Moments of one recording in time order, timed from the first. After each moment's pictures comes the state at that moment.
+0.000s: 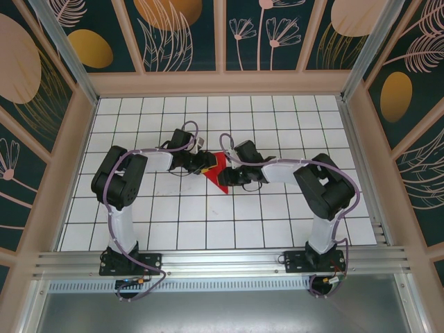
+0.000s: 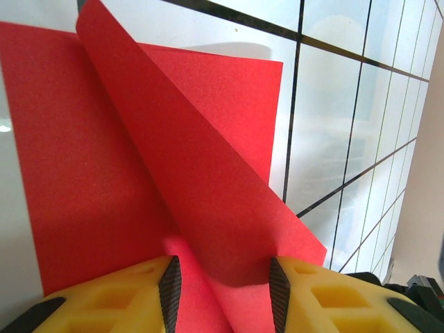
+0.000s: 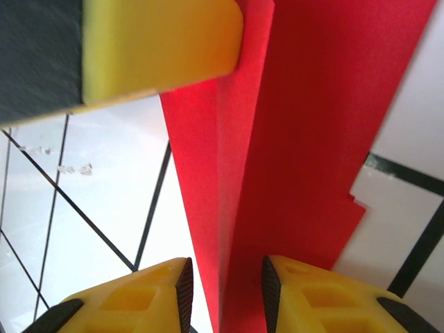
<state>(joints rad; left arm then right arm) -0.41 1.98 1.06 -0.01 0.65 -0.76 0.66 1.84 0.96 -0.08 -0.45 0.46</state>
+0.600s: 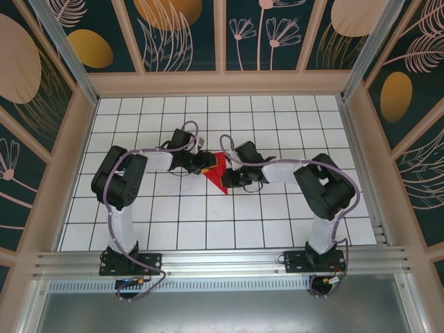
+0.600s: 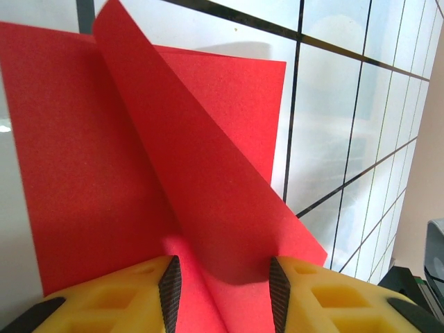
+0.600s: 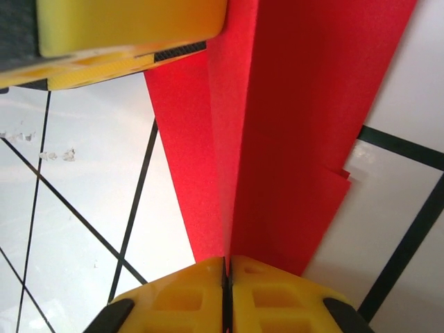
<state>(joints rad) -0.41 1.98 1.06 -0.01 0.65 -0.76 0.65 1.84 0.95 -0.10 -0.48 0.44</state>
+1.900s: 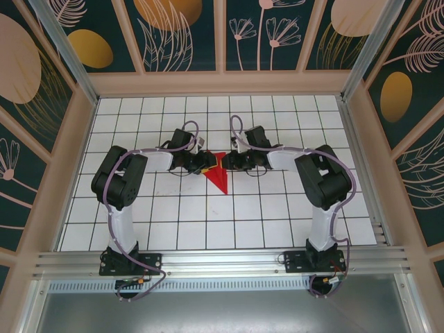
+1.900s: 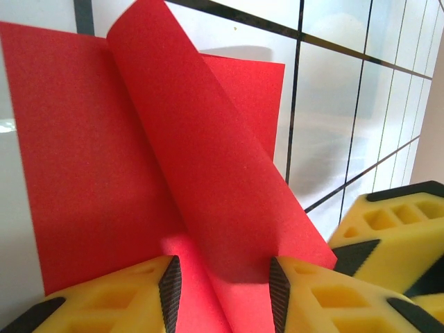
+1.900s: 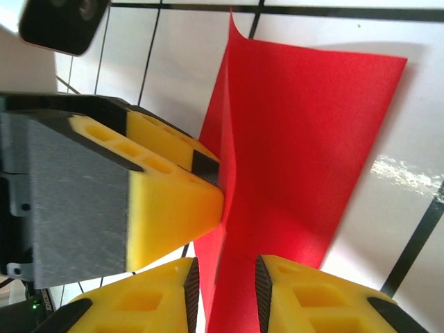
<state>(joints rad) -0.41 1.98 1.06 -0.02 0.64 -0.75 0.51 1.93 1.08 -0.04 -0.67 0.45</state>
